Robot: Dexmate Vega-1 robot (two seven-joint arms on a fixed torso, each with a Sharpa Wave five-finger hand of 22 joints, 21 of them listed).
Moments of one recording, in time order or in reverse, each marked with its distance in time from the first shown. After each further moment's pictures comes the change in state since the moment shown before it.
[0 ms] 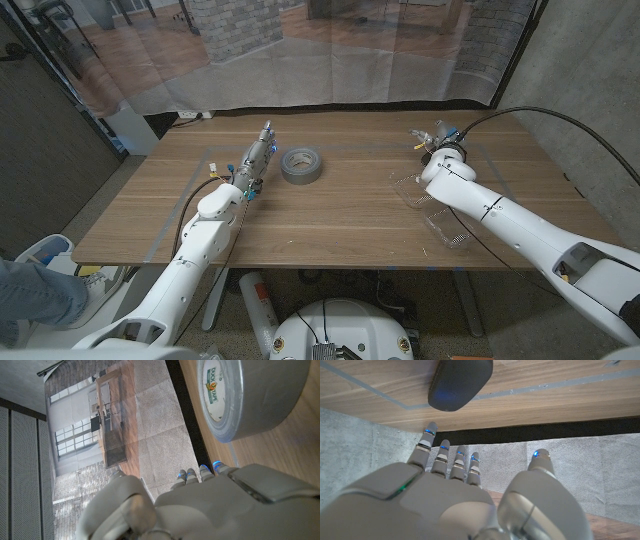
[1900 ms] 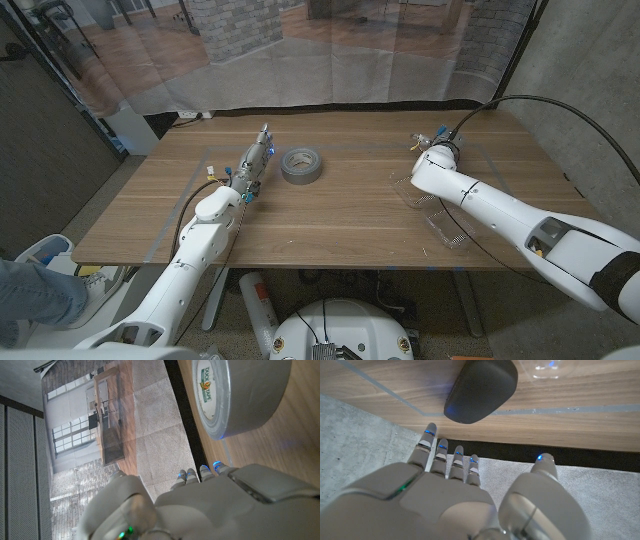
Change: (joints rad) left arm 0.015 0.000 -0.013 0.003 -0.009 -0.001 -0.004; left_hand 0.005 0.005 -0.008 0.000 -0.004 0.000 0.000 0.000 0.000 0.000 0.000 0.000 0.000 -0.004 0.004 0.000 0.000 0.002 0.009 0.000 0.000; right arm 0.157 0.090 -0.136 0.234 0.006 -0.114 0.015; right_hand -0.033 -0.006 -0.036 0.028 0.000 -0.036 0.028 0.000 0.000 -0.013 0.021 0.000 0.000 0.007 0.029 -0.008 0.005 0.000 0.000 -0.027 0.000
